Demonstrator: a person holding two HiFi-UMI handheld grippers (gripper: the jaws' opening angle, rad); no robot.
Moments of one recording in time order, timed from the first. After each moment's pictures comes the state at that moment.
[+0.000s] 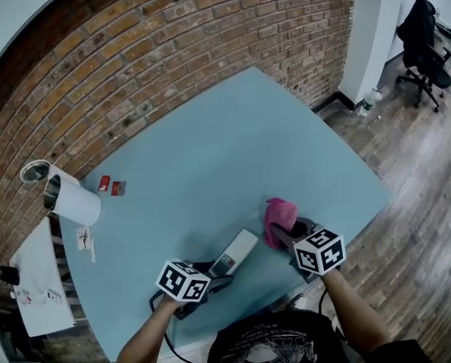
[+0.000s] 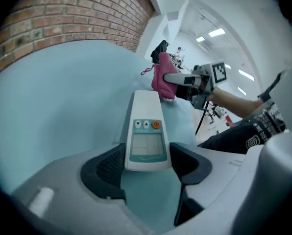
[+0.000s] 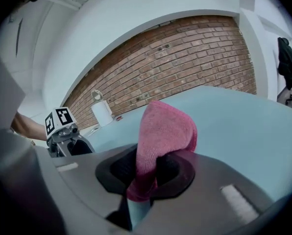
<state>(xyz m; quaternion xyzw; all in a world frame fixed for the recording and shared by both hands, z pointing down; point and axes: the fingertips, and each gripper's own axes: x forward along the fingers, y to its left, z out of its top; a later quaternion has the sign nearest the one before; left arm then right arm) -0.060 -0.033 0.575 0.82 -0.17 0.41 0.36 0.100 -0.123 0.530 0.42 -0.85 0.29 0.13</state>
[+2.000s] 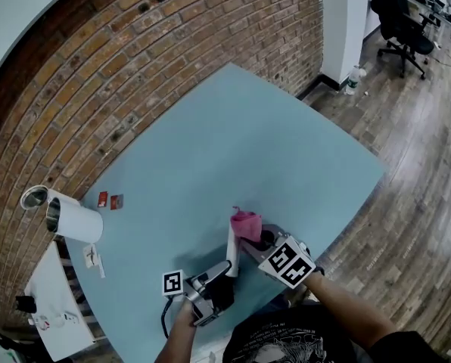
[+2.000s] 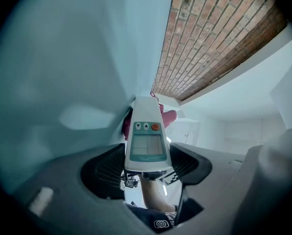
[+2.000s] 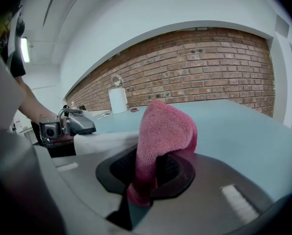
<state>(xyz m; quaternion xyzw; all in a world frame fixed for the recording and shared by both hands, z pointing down) -0.031 -0.028 0.533 0.58 -0.07 -0.13 0.80 0.006 -0.088 0.534 0.37 -0.89 0.17 0.19</state>
